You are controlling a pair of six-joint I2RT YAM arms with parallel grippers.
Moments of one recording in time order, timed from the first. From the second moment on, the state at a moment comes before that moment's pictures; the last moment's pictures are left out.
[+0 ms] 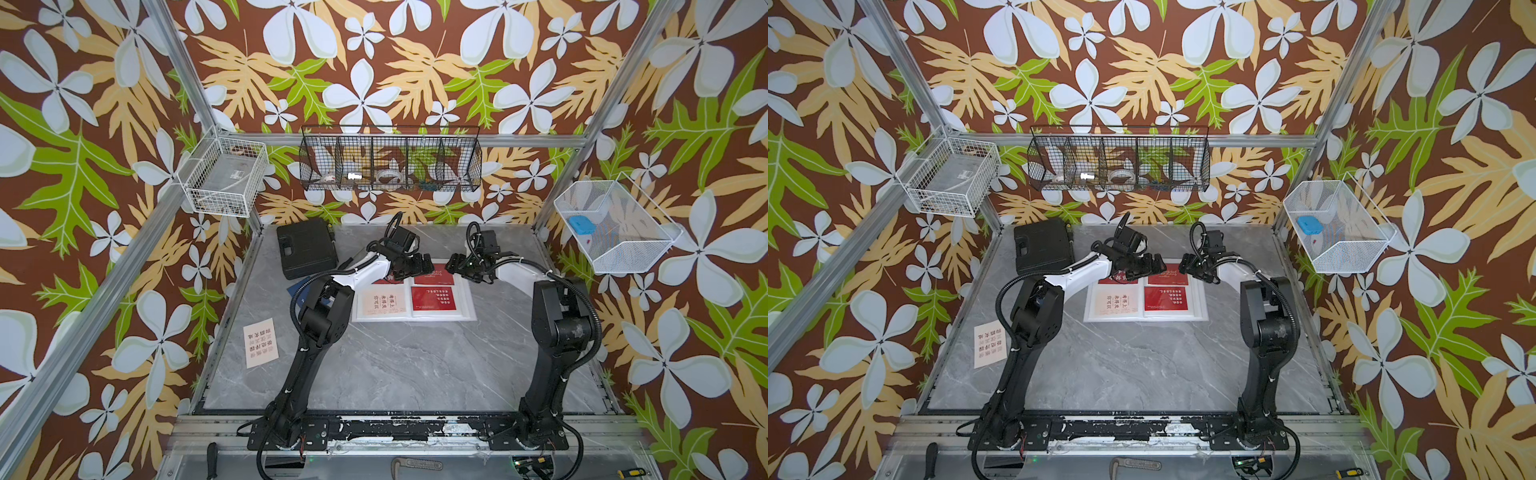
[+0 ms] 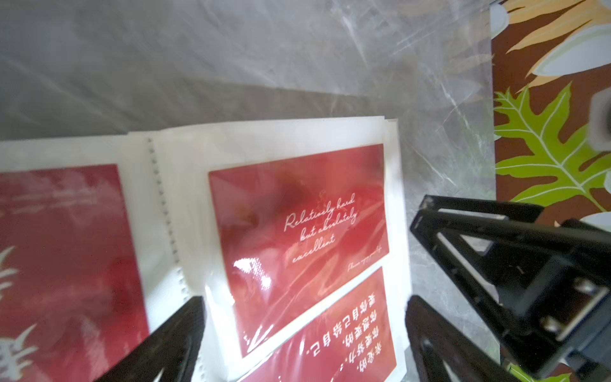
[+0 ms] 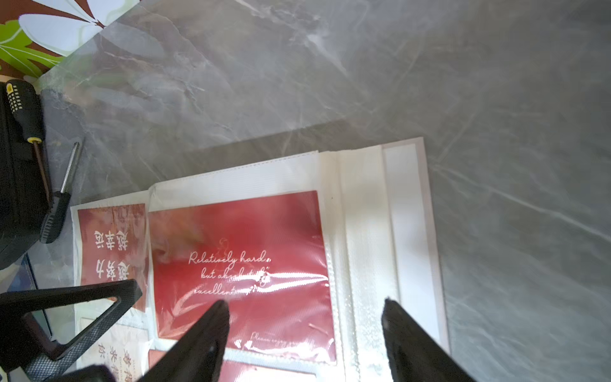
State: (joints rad) left arm -0.57 2.32 1.91 -0.48 0.28 -0.65; right arm 0.14 1.99 1.39 -0.37 -0.25 0.42
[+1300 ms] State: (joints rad) left arm -0.43 2.02 1.36 -0.30 0.22 -0.54; right arm 0.20 1.87 1.26 -0.41 -0.35 0.43
